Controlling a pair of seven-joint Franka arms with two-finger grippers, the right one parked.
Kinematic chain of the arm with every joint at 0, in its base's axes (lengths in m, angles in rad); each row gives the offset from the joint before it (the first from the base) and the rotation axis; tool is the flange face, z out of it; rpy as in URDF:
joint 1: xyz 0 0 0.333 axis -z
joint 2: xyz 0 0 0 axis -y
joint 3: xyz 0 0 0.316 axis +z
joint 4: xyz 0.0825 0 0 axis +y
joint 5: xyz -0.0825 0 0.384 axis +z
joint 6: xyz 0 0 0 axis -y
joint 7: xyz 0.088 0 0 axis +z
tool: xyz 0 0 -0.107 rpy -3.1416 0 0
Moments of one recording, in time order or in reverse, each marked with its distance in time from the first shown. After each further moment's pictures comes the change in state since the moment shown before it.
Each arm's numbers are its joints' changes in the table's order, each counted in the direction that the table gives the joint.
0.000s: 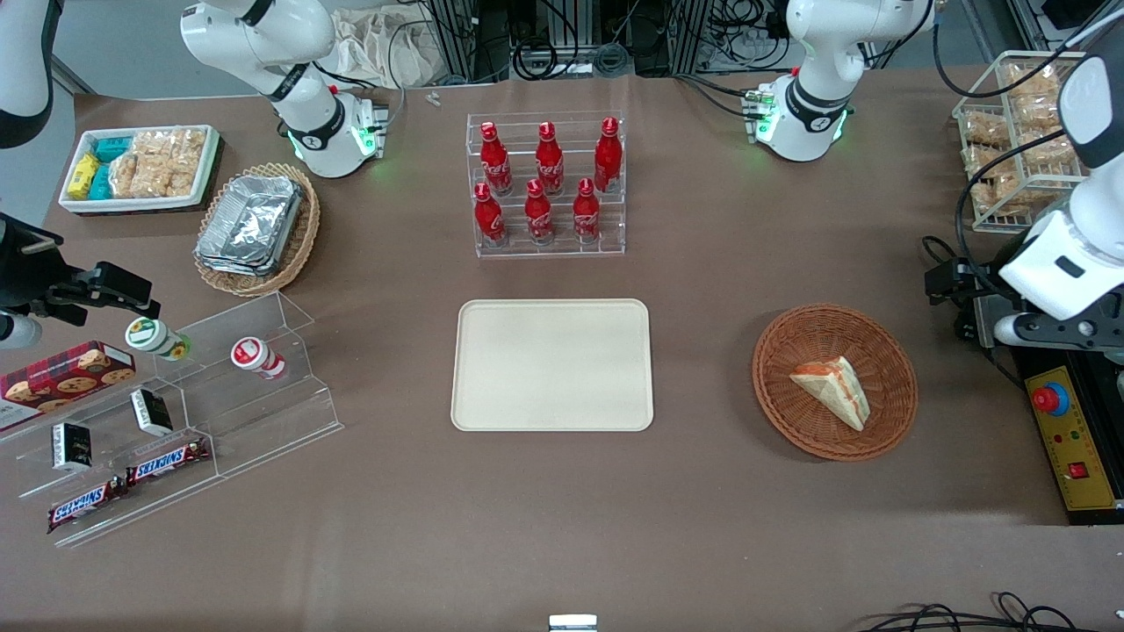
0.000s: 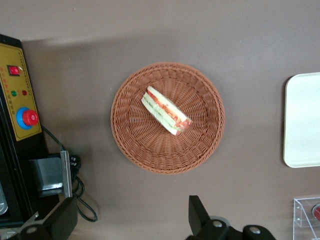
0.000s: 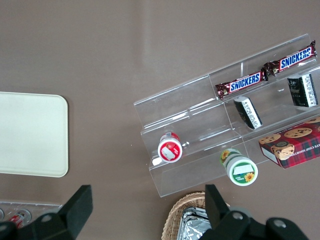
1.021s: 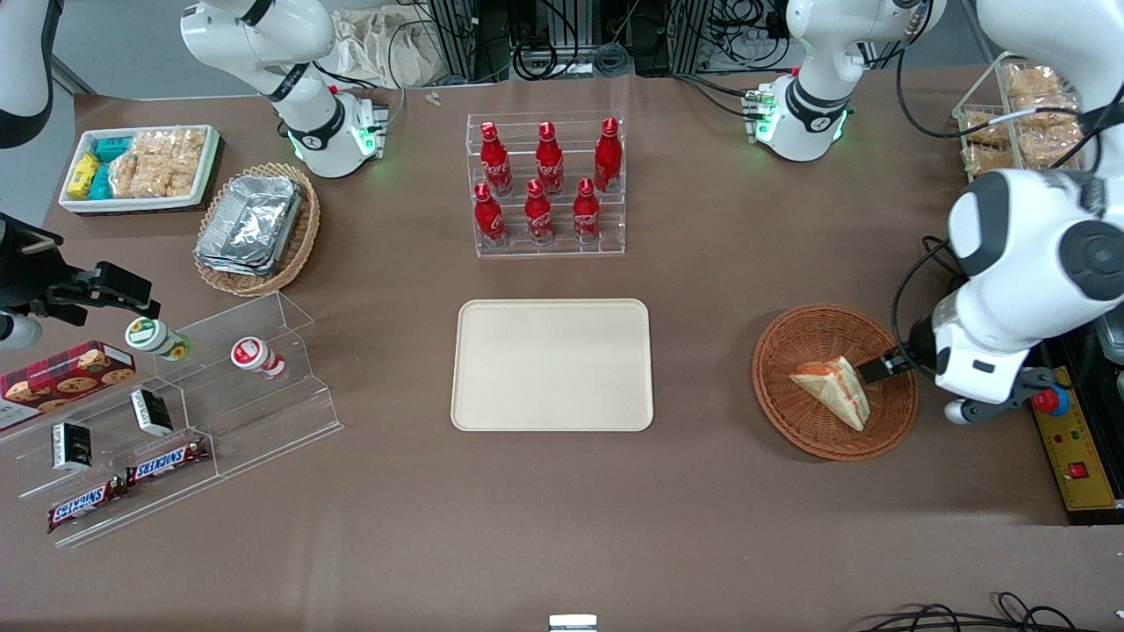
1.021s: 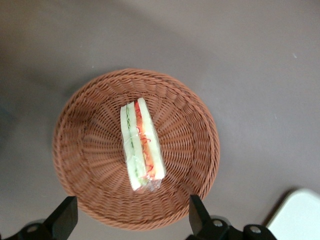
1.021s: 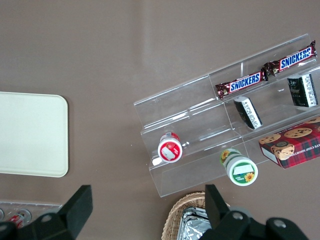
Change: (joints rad) arm 0.027 -0.105 0.018 0.348 -0.034 0.494 0.694
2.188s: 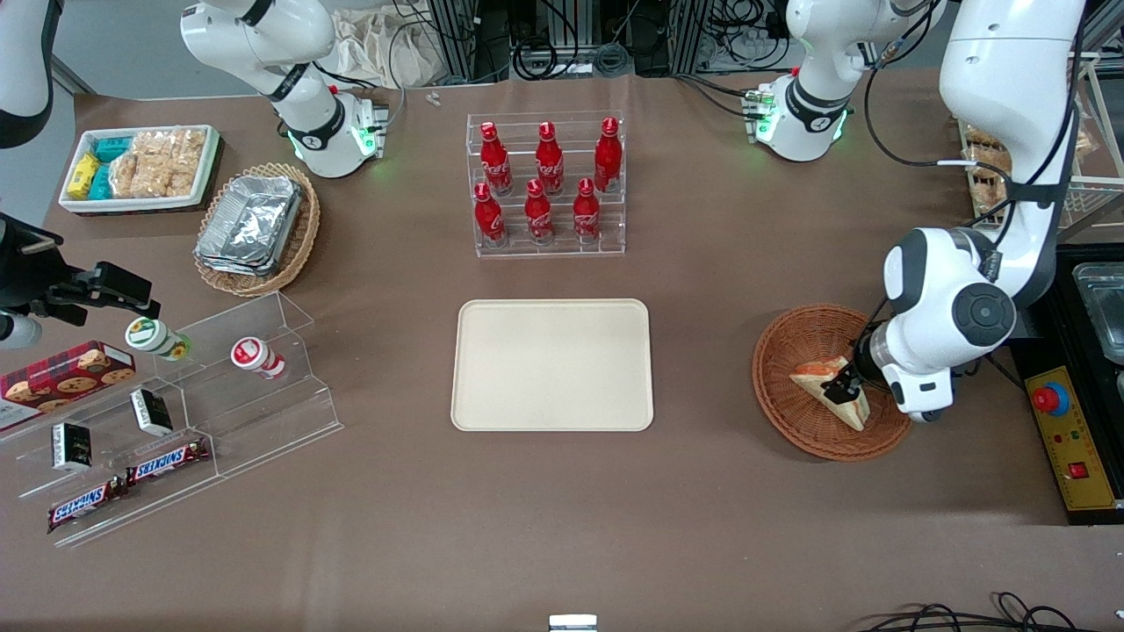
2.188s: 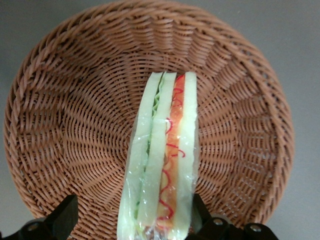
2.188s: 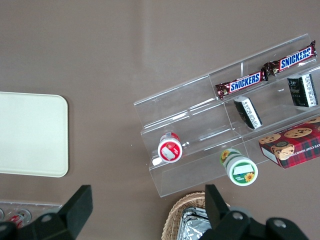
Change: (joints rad) arm 0.000 -0.140 0.004 0.139 0.005 0.172 0.356
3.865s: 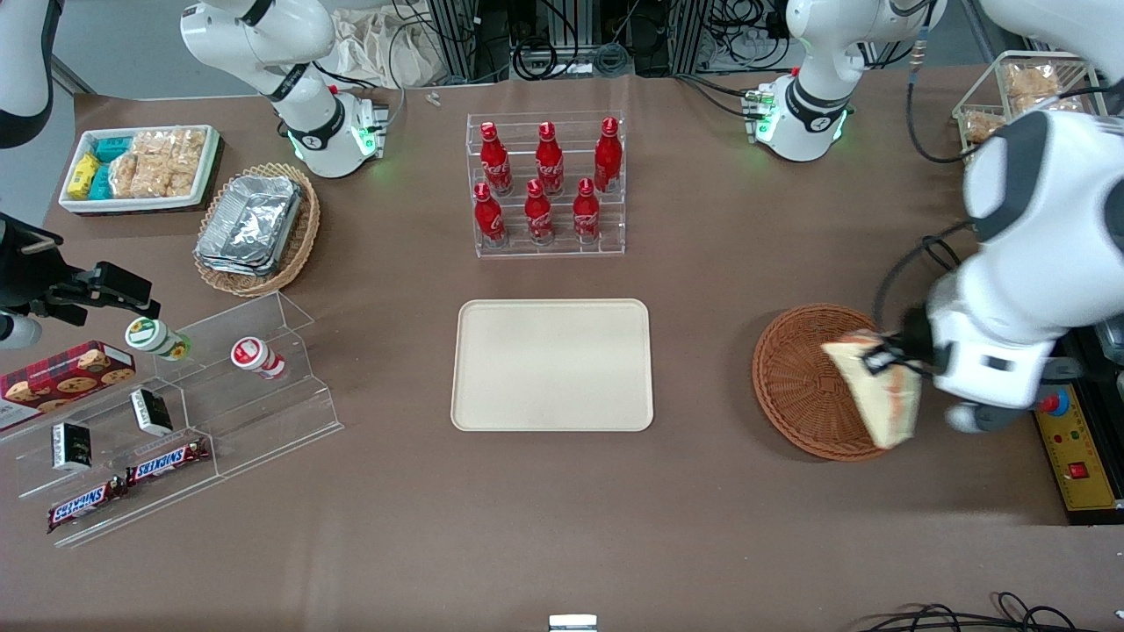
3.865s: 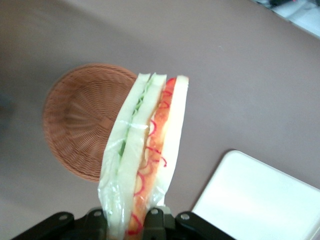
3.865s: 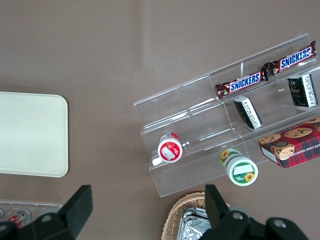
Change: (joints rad) arm 0.039 -0.001 -0.193 -0.702 0.037 -0.648 -0.312
